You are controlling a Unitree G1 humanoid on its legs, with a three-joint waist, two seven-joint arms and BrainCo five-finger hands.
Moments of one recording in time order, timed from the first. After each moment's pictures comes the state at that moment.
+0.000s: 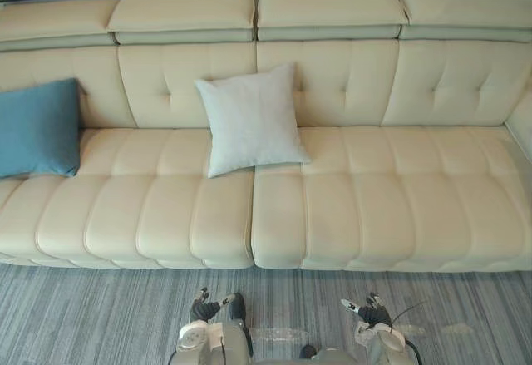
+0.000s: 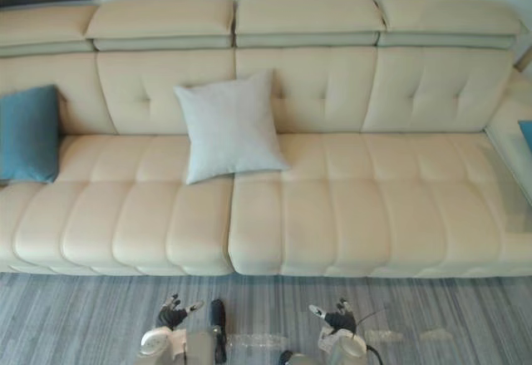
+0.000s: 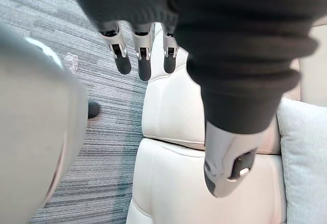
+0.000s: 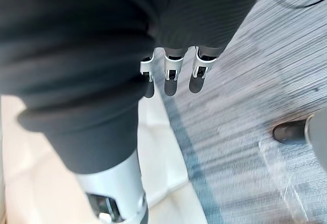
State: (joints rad) left arm 0.03 0.00 0.14 0.94 -0.04 -0.15 0.12; right arm 0.01 -0.04 -0.27 0.96 0.16 -0.12 -0.12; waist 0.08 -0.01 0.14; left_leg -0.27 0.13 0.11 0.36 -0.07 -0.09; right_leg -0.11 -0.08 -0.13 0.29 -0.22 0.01
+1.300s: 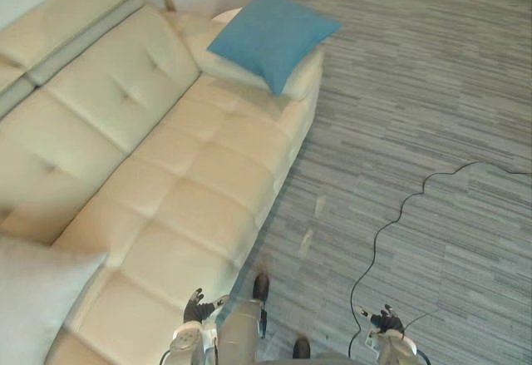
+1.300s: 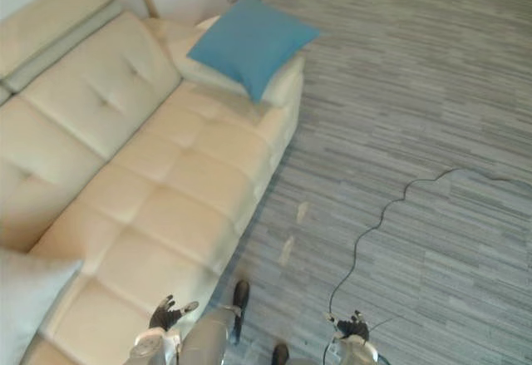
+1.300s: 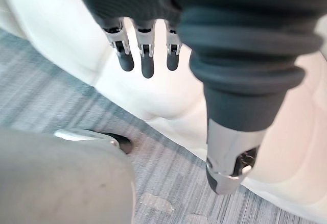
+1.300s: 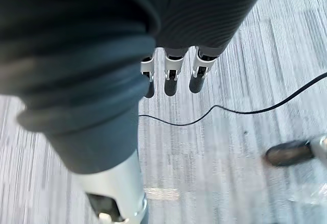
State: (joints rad) left arm 0.05 0.06 0.09 0.93 -0.08 -0.12 0.12; right arm -0.02 -0.05 -0.31 1.04 0.19 -0.11 -0.14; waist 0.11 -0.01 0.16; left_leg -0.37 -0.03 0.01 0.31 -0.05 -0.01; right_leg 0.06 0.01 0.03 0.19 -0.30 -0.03
